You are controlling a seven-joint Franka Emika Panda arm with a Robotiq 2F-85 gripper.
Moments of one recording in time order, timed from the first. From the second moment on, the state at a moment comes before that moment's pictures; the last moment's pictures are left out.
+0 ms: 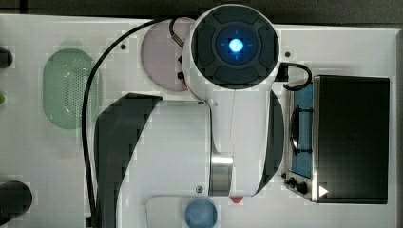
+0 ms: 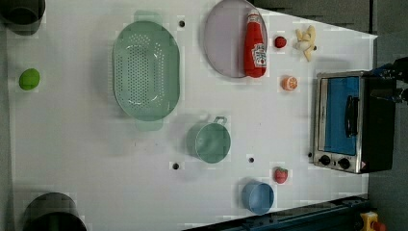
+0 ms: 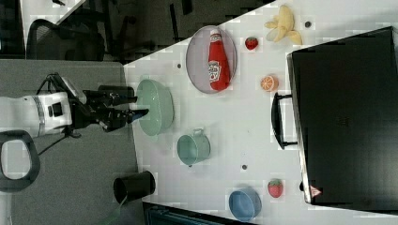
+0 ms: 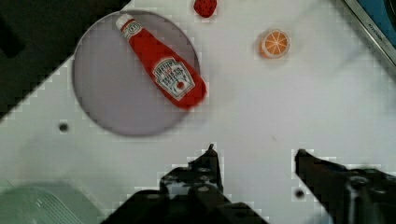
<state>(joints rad) -0.02 -0.02 0.02 -1.78 0.02 0.22 -0.06</state>
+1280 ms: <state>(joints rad) -0.09 0.01 0.09 -1.91 0.02 0.26 -0.09</state>
